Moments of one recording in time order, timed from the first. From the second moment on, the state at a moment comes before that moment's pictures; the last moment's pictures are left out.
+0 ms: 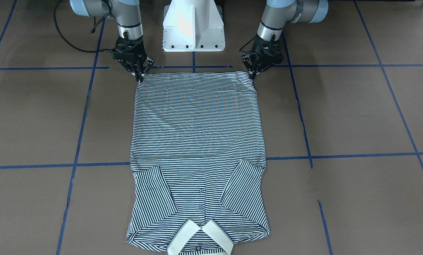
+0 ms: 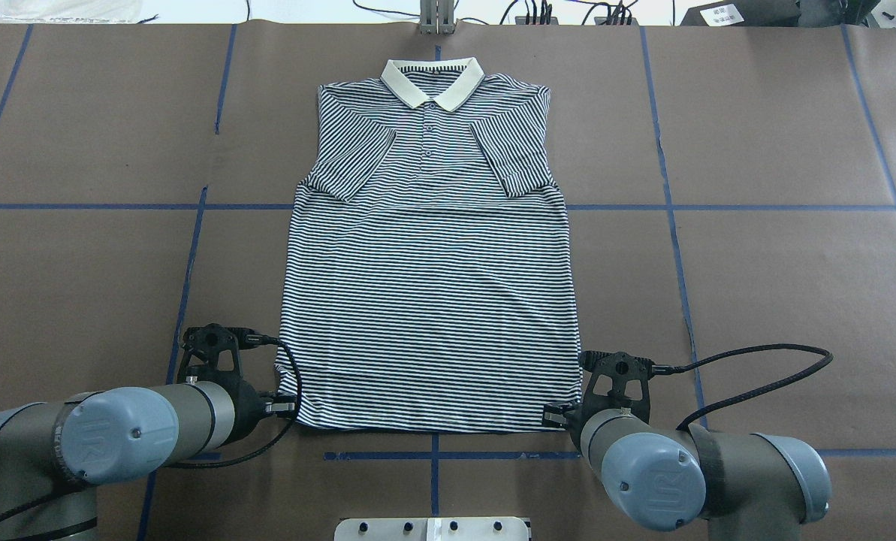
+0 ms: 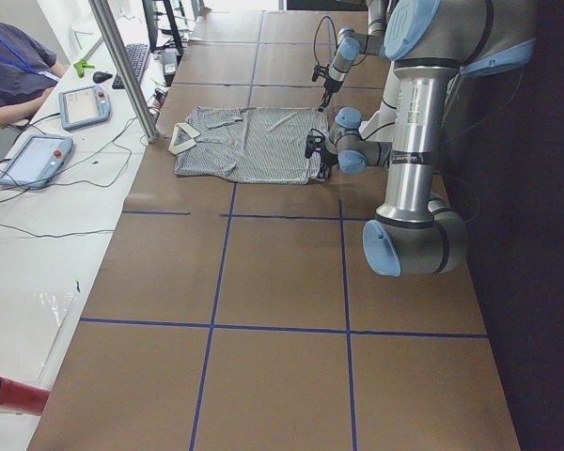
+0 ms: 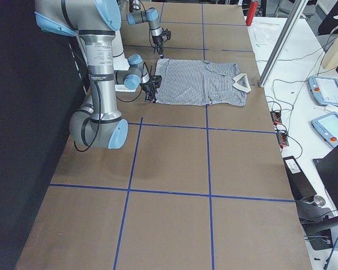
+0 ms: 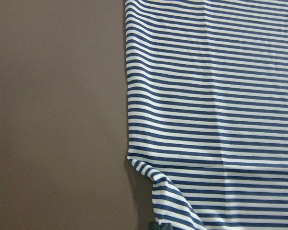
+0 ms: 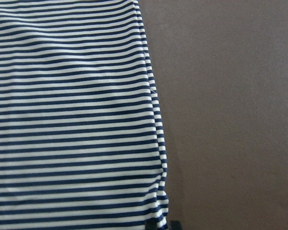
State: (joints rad) left arm -0.23 -1.71 -2.01 -1.96 -1.52 -1.39; right arm 0.12 -1.37 2.01 -1.46 1.34 1.64
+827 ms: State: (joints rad) left arm -0.24 -1.72 -2.33 -1.64 -1.60 -1.36; right arm 0.13 -1.37 2.39 -1.83 1.40 1.66
